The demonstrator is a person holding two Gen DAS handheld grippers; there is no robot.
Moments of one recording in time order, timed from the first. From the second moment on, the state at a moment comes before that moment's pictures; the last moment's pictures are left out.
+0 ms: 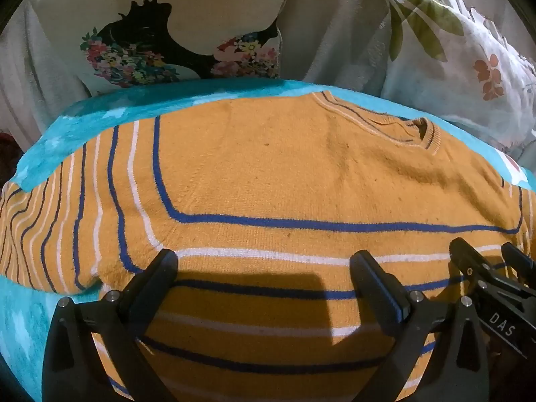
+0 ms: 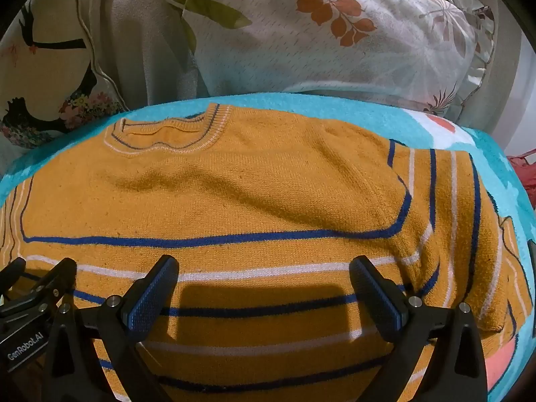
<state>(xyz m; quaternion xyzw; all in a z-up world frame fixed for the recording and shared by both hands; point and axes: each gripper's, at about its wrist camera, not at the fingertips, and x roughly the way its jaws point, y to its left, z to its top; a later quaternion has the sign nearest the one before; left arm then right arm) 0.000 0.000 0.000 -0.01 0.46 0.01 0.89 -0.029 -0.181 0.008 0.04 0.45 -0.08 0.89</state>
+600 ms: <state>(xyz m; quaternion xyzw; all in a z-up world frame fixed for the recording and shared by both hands) -0.003 -0.001 0.005 -0.01 0.46 0.02 0.89 -0.029 -0.181 0.008 0.04 0.45 -0.08 0.89</state>
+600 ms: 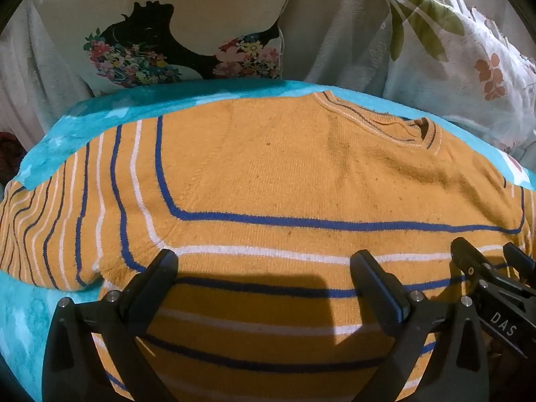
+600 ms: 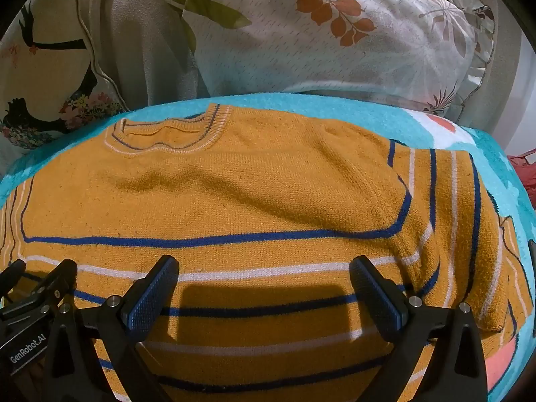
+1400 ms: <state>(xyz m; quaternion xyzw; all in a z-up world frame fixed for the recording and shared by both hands) -0.004 -0.002 0.002 -0.01 0.46 0.02 0.89 -0.030 -0.181 0.008 0.04 0.45 -0.08 0.89</state>
